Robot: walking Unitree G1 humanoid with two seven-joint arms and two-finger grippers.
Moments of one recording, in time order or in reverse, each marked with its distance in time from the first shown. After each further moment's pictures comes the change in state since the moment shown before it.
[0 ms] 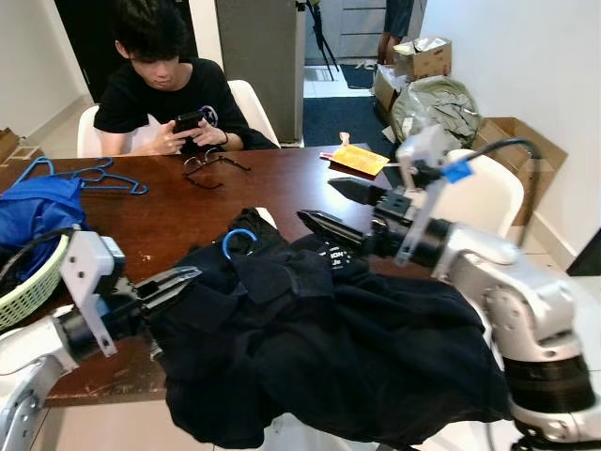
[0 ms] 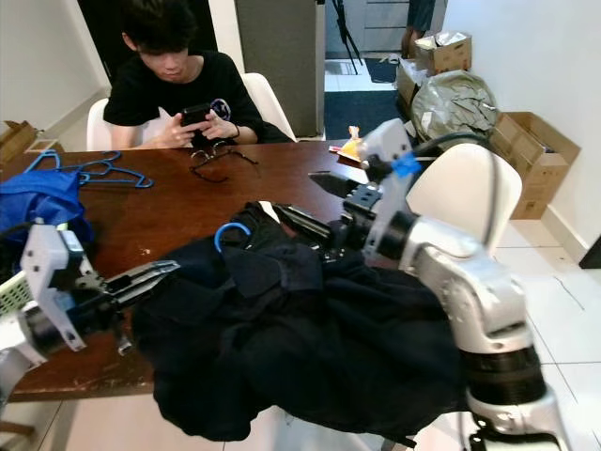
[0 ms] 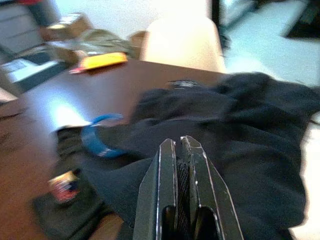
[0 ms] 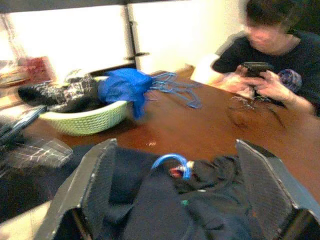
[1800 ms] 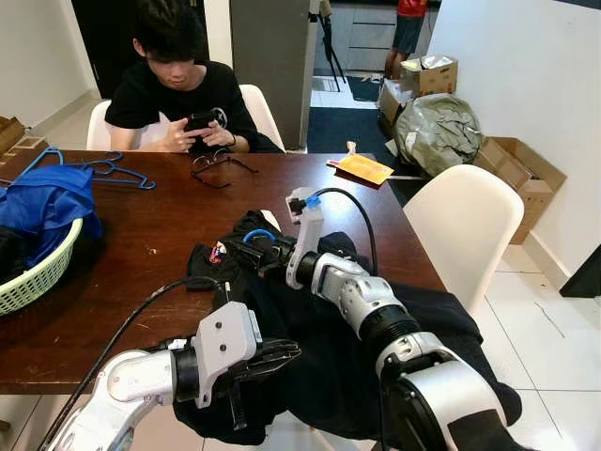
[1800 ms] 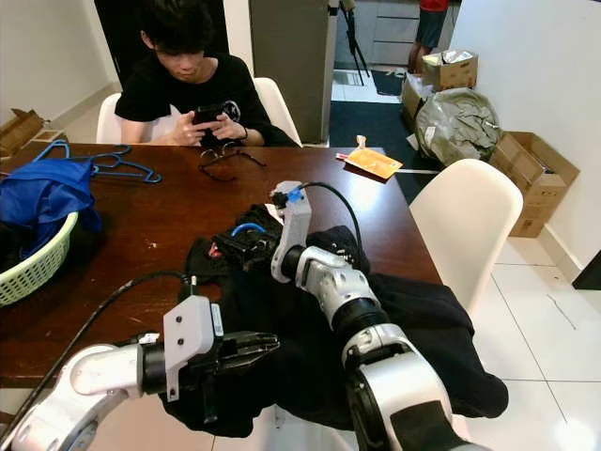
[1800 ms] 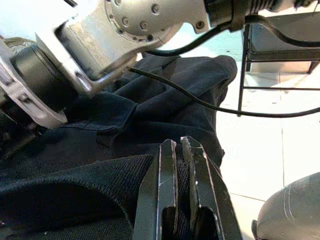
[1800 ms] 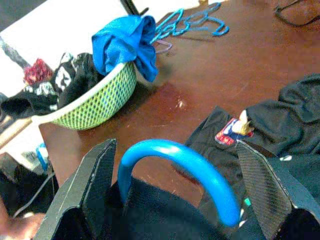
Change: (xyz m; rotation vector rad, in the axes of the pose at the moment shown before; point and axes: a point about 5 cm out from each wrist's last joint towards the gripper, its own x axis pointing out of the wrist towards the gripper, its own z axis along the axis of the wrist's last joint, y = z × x) left arm 0.051 -0.079 -0.019 0.085 0.056 -0.333; right arm 0.087 -0.003 -0.093 0.434 0.083 -0.022
